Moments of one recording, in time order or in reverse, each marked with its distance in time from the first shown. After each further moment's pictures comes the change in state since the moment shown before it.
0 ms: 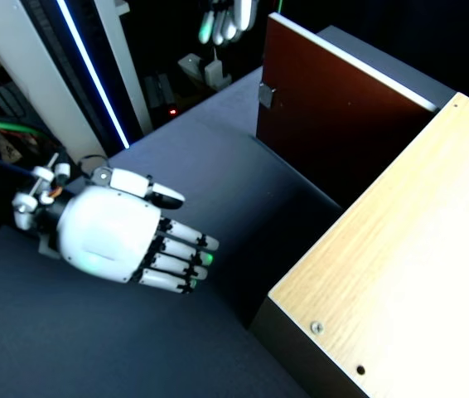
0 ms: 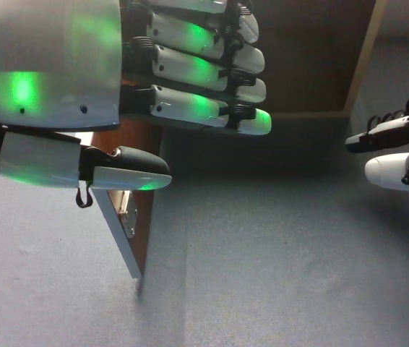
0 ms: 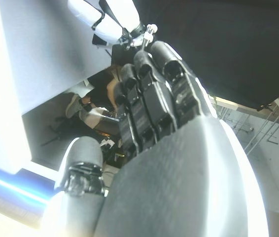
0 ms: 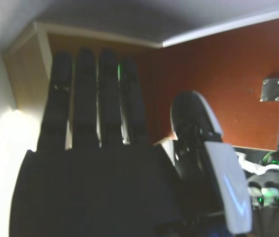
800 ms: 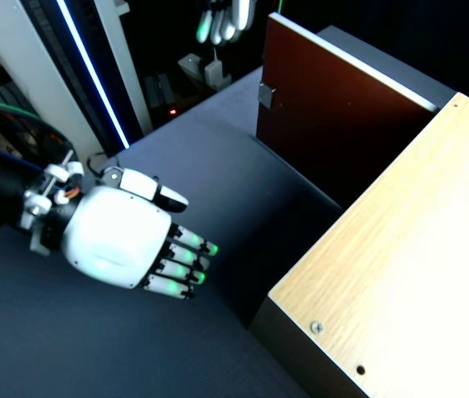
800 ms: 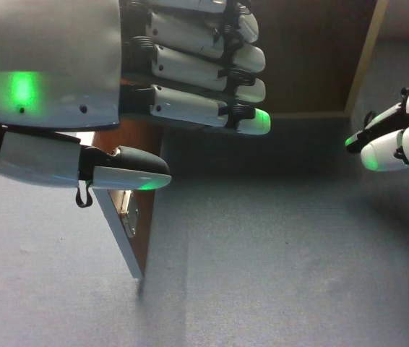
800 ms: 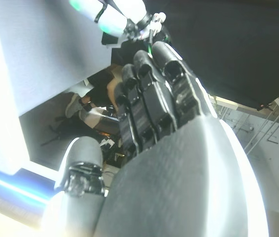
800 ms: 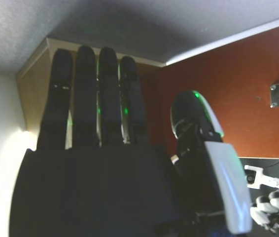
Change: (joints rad) left arm 0.000 0.000 0.000 0.000 0.000 0.000; right arm 0.299 -0.006 0.047 0.000 0.519 -0.001
